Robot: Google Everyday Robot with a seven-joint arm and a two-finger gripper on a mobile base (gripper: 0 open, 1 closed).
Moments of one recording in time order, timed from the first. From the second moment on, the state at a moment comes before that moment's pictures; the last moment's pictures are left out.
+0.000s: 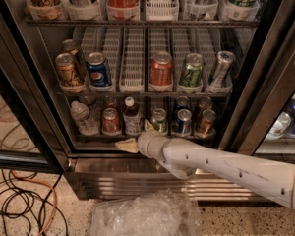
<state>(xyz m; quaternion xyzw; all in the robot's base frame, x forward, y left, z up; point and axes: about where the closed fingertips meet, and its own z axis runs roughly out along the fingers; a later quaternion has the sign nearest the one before) 0.656 0.040 0.581 -0.32 0.77 0.16 0.53</state>
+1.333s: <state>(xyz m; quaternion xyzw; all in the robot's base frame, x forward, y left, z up) 0.686 0.086 0.607 -0.32 0.74 0.18 0.56</state>
